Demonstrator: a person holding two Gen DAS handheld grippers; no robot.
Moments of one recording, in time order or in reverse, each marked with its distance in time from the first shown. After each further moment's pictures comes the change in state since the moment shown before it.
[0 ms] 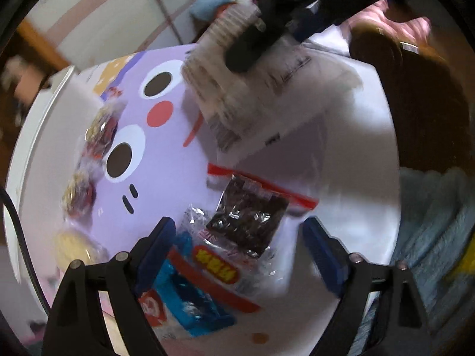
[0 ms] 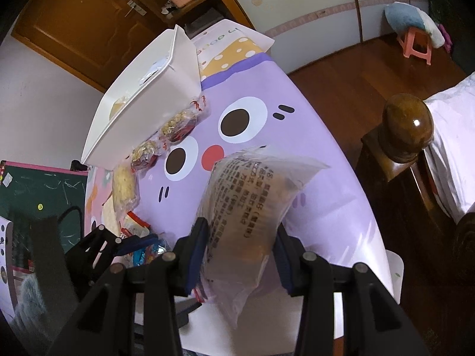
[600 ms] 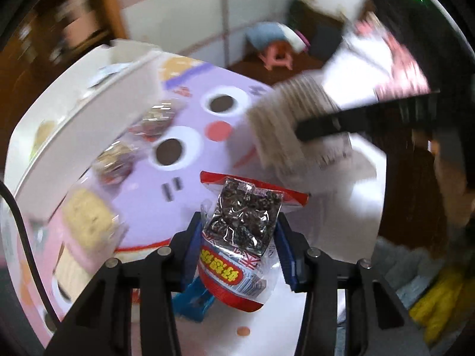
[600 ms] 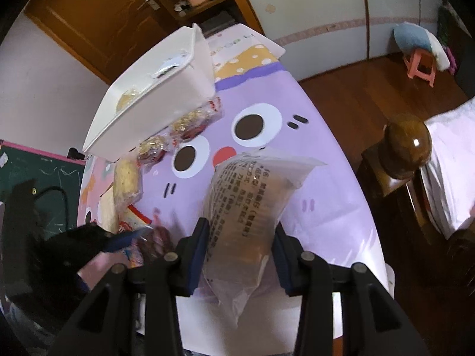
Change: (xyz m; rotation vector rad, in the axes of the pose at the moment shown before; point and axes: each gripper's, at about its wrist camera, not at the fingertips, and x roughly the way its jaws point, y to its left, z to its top) left arm -0.045 0.054 -0.013 -0.451 -0.153 -0.038; right arm -0.009 0.032 -0.003 -0.105 -0.037 -0.039
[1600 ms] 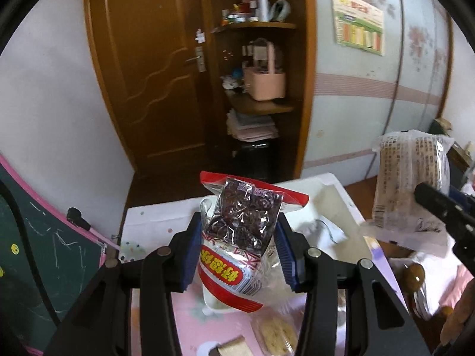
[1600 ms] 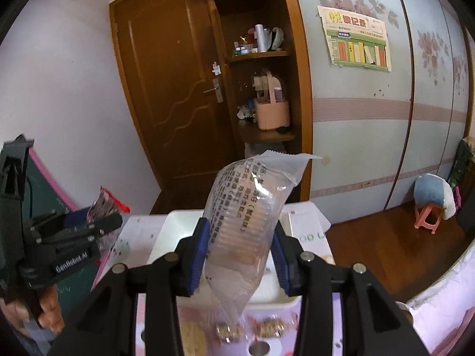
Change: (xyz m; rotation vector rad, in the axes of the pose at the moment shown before) left arm -0.190 0.229 0.124 -0.496 -0.323 0.521; right arm -0.077 0.207 0.187 -0.323 -0.510 -0.045
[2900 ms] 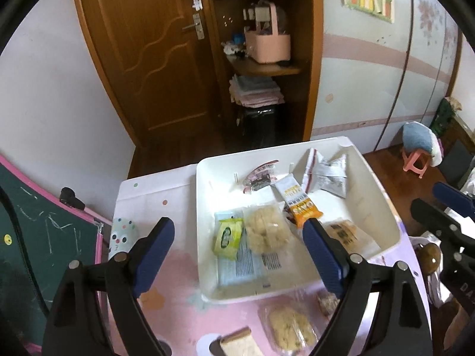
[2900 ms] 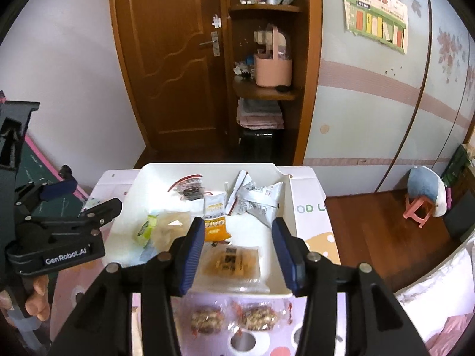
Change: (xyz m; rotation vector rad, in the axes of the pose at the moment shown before) left arm 0.051 -0.007 -0.039 0.033 0.146 0.012; right arm 0.051 0.009 -0.043 -0.101 0.202 -0.061
